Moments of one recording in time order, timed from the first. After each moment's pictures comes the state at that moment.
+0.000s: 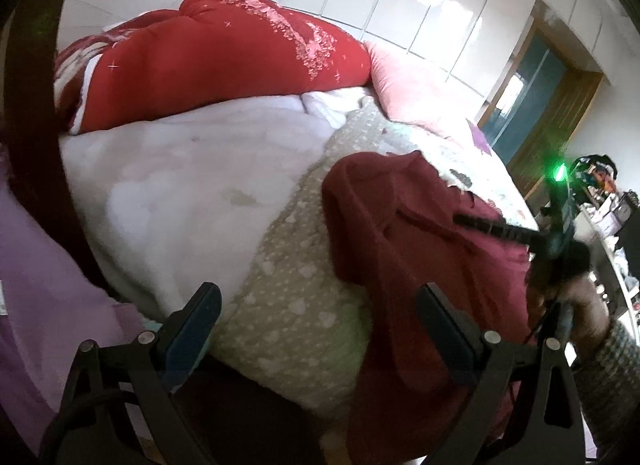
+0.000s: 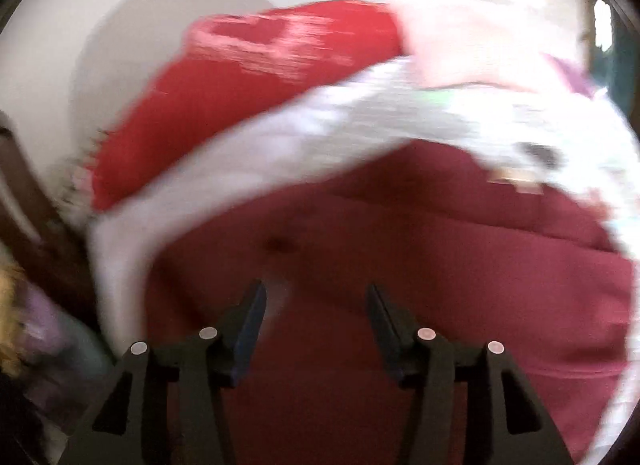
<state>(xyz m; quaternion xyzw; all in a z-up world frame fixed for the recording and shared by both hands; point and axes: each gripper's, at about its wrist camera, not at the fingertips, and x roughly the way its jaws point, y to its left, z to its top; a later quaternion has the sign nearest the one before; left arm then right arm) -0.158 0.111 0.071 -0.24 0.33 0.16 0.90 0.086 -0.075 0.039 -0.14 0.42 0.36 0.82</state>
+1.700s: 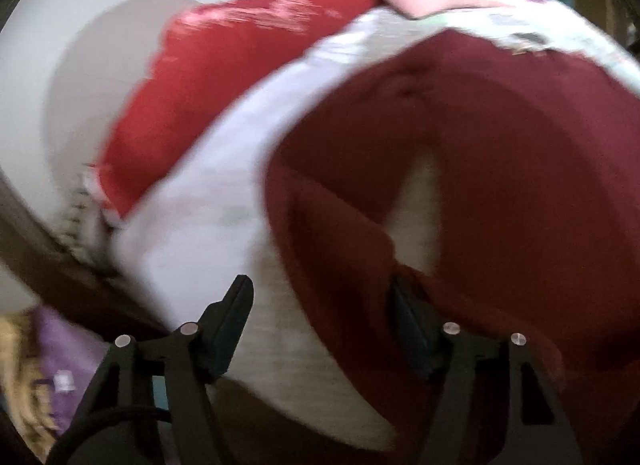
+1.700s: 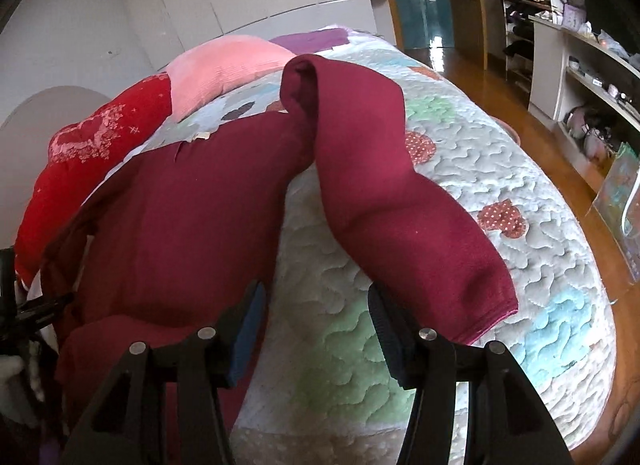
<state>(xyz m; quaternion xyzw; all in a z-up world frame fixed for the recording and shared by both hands) -0.050 0.044 0.022 0.07 0.48 0.34 0.81 -0.002 -0.381 0.016 0.08 0.41 0.13 0.90</state>
